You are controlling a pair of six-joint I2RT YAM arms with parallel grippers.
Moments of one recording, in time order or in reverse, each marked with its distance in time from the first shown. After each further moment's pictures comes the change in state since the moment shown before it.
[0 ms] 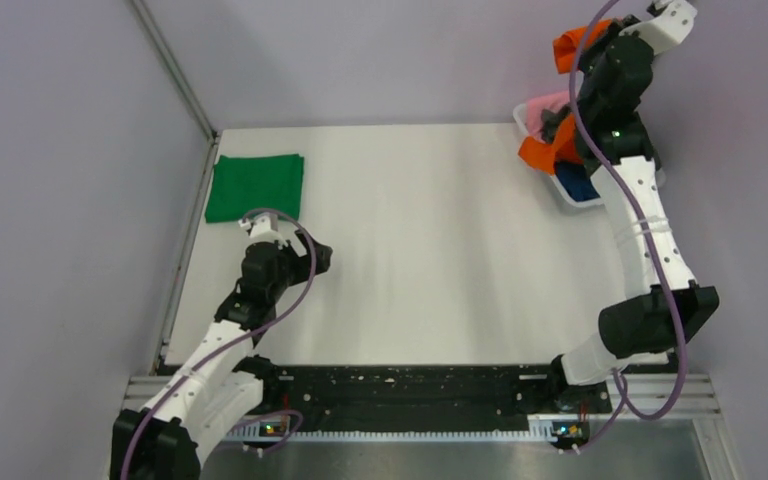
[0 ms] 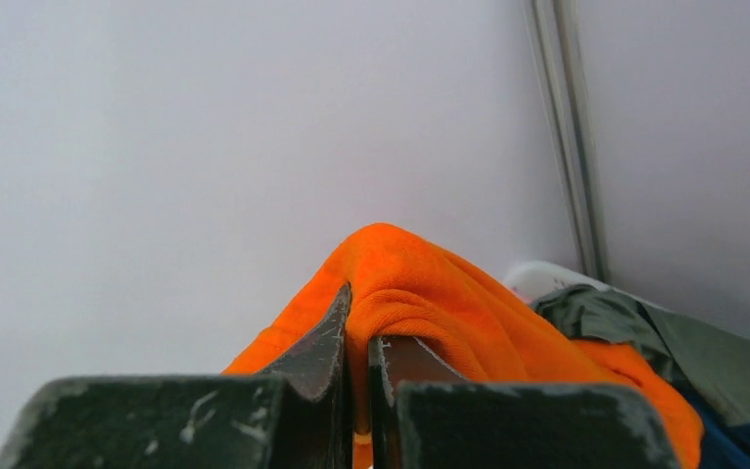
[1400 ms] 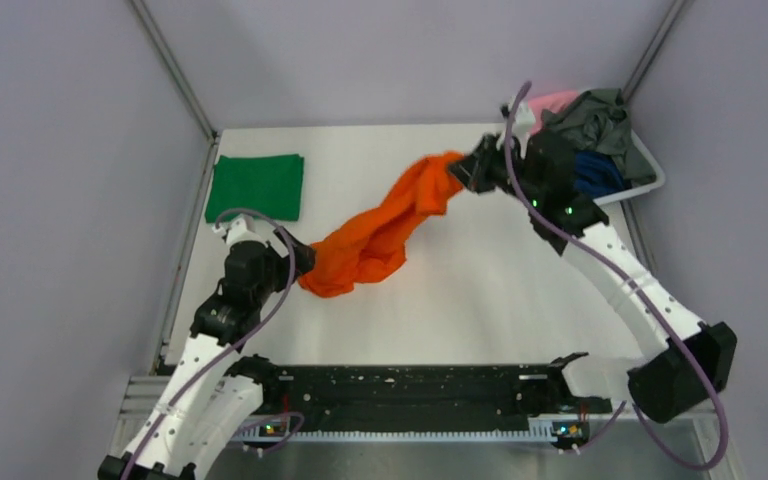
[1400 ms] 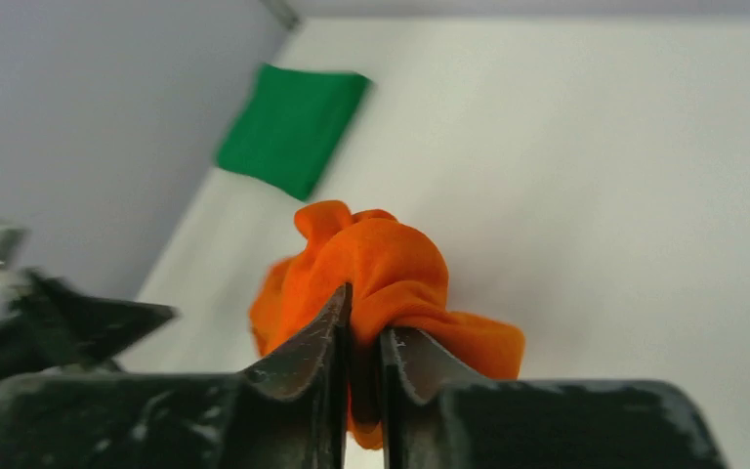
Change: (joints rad) left arm 0.000 -0.131 0.197 -0.412 -0.089 -0.139; right arm 0.318 -0.219 -0.365 -0.098 -0.927 0.112
